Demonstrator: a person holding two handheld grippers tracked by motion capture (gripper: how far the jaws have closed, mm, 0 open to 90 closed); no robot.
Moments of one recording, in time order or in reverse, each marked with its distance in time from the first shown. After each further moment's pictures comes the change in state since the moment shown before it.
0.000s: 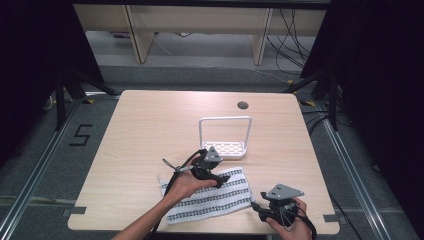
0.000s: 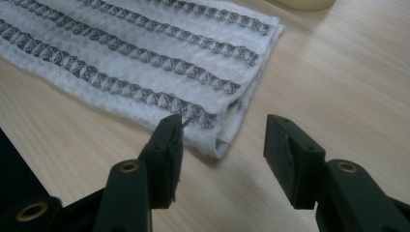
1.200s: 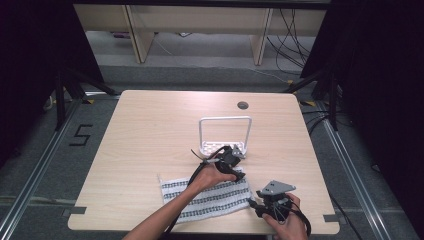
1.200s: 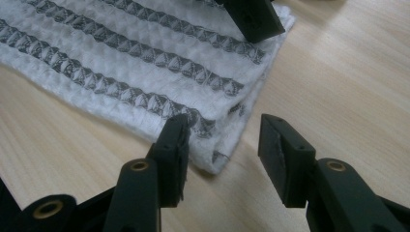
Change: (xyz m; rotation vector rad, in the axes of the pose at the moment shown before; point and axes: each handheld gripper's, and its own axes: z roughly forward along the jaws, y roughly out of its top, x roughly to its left) left arm 0.000 0.032 0.067 0.142 -0.041 0.080; right arm -0.002 0.006 0.018 0.063 0.014 -0.001
